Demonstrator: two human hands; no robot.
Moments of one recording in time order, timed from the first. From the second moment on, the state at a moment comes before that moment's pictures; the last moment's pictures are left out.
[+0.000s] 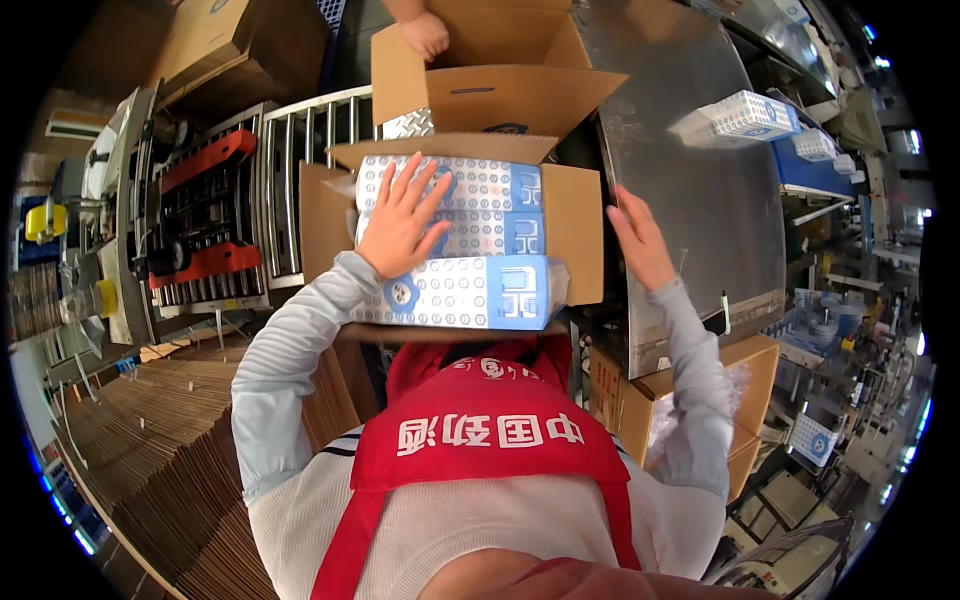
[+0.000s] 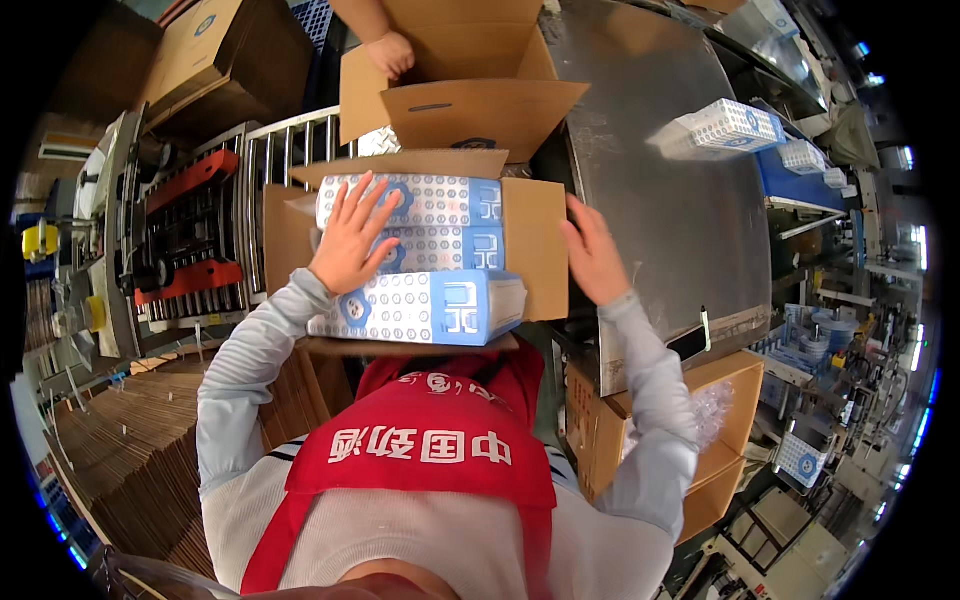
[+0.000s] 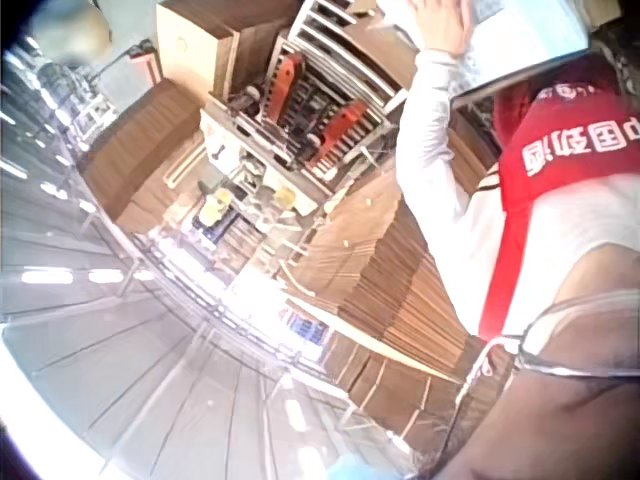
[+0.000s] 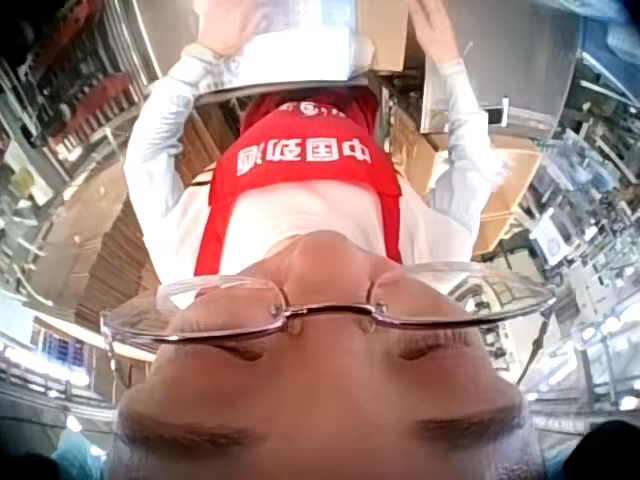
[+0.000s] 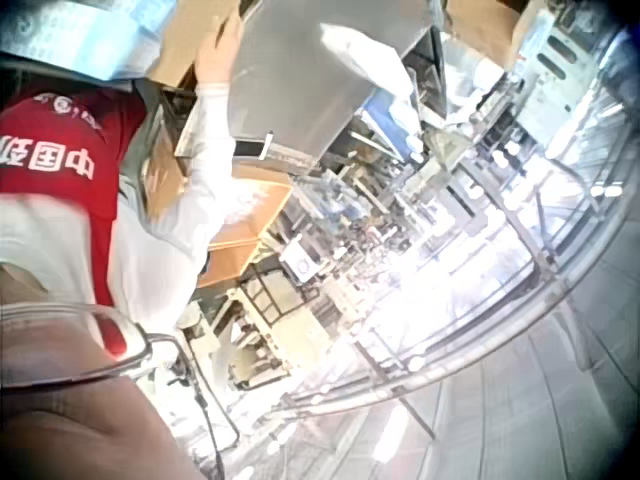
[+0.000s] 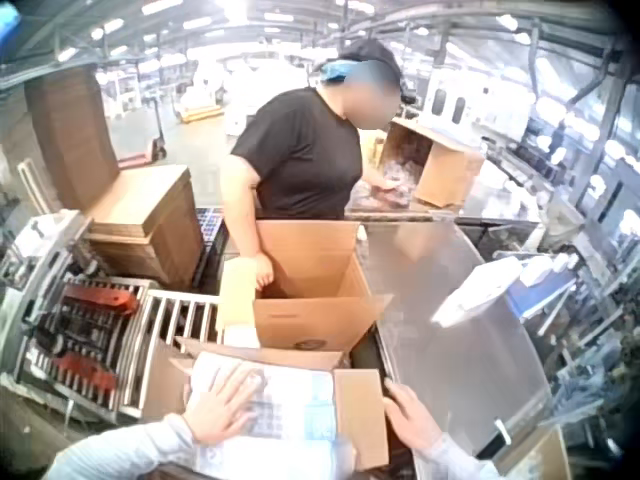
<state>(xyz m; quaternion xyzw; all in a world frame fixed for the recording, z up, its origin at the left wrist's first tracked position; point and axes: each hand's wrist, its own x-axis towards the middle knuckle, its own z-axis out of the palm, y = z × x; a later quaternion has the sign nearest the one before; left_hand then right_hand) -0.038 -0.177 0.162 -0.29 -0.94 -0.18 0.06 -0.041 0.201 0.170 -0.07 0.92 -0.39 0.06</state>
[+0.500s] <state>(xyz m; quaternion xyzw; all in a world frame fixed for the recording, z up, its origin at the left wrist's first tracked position) 0.007 -0.225 0.046 -0.13 -0.97 -0.16 -0.10 0.048 0.081 0.135 0.11 0.60 -0.63 0.49</state>
